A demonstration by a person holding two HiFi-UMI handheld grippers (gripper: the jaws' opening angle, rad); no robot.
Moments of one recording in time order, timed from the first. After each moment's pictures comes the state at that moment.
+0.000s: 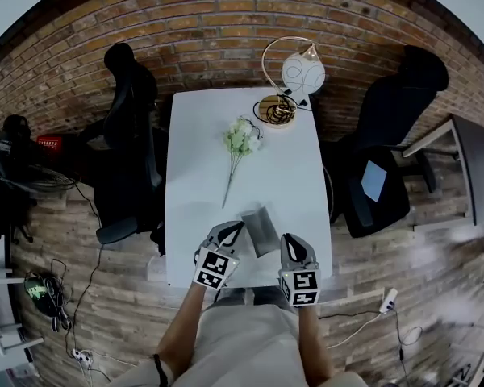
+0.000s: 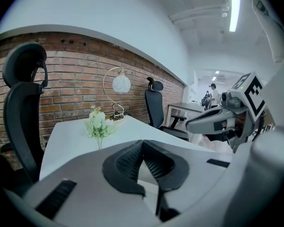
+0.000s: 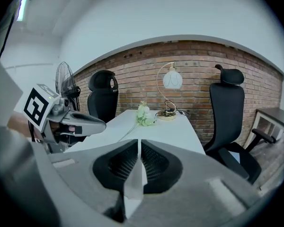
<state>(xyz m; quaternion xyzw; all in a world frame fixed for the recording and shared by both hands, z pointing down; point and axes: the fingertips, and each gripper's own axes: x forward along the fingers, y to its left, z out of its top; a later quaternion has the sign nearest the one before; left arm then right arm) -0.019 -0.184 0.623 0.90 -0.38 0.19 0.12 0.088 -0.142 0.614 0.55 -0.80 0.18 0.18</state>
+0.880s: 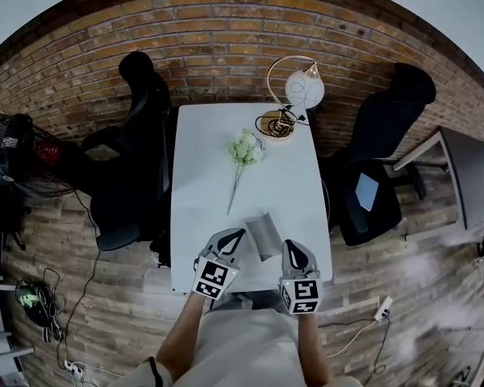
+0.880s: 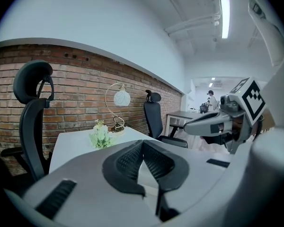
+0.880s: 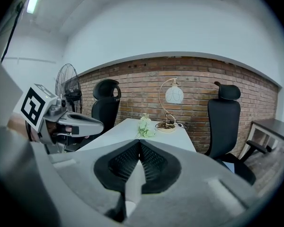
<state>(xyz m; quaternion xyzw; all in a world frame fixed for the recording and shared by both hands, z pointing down) -0.045 -0.164 0.575 0.91 -0.38 0.14 0.09 0.062 -0.125 0.569 0.57 -0.79 0.12 0.16</state>
